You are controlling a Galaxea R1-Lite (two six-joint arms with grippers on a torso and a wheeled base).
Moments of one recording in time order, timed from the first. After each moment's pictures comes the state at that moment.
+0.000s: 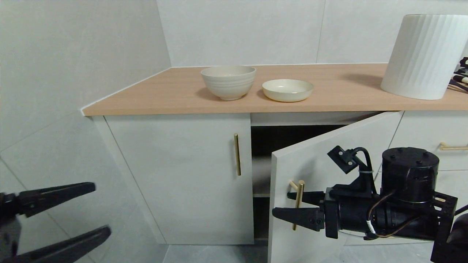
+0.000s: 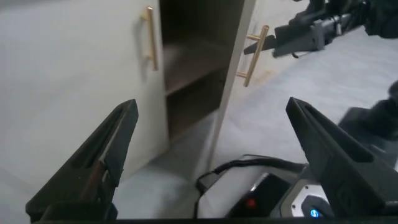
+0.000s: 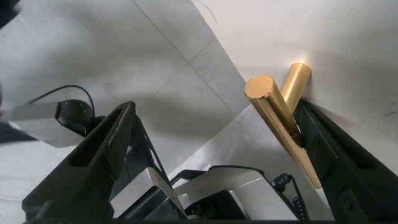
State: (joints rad) left arm -0.10 0.92 -0.57 -0.07 -0.68 0.03; right arm 0.67 1.71 -0.52 -0.95 0.56 0.43
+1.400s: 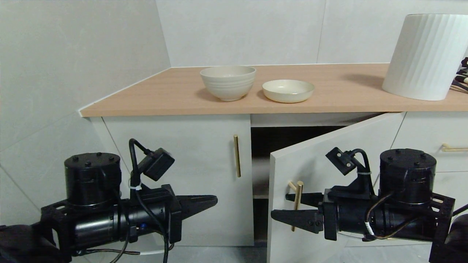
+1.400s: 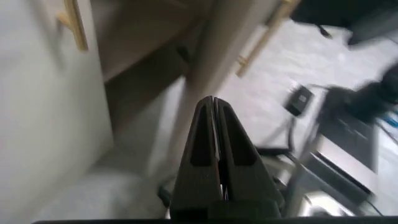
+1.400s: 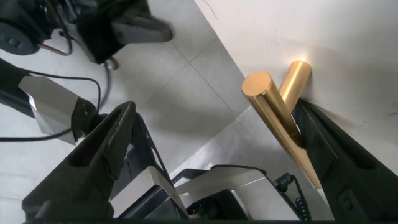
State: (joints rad) left arm -0.42 1.62 -0.44 -0.81 -0.61 -0.12; right arm 0.67 1.72 -0.51 -0.95 0.57 0.43
